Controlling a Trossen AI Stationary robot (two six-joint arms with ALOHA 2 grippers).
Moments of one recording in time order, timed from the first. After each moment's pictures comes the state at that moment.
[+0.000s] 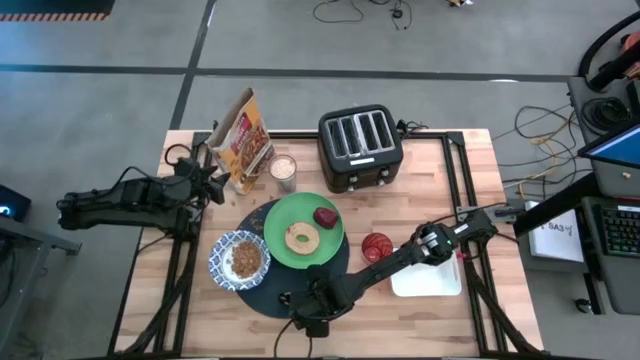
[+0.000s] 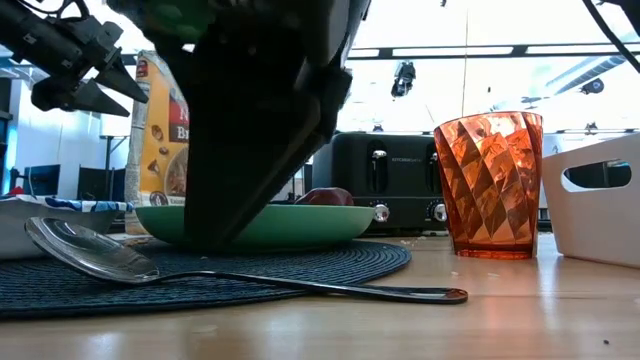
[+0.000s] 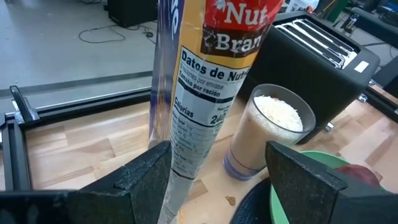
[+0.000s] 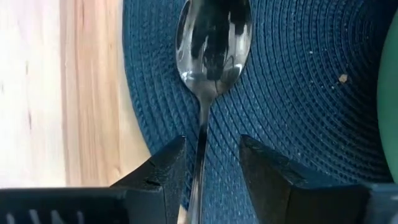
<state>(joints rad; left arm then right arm) 0.02 0.32 0.54 -0.80 -0.75 -0.72 0.44 2.46 2.19 -0.92 0.19 0.42</state>
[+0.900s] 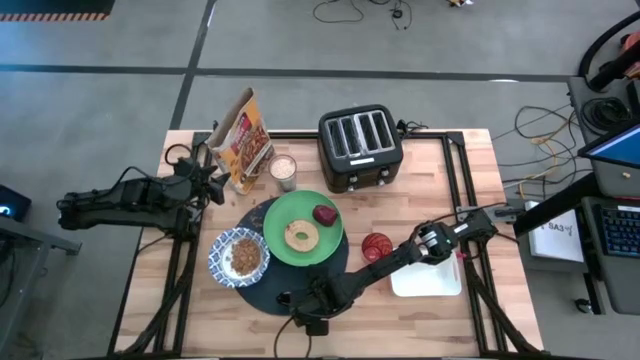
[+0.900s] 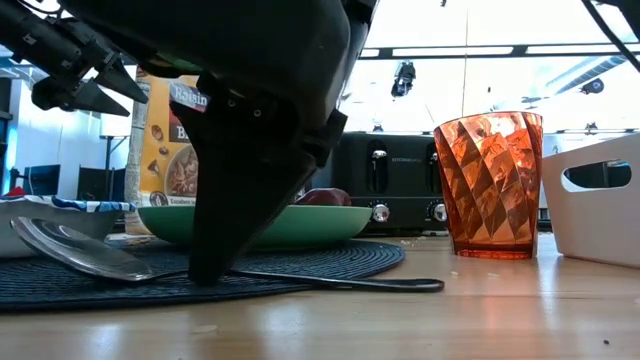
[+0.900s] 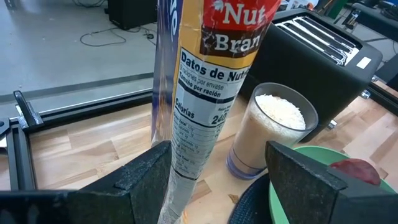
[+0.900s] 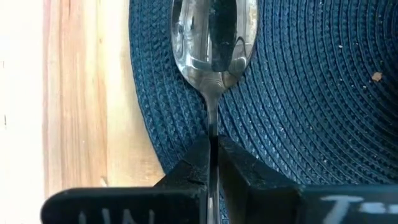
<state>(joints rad) 0.02 0.32 0.54 -0.80 -0.75 -0.69 0.43 2.47 2.12 -0.83 0.18 0.39</state>
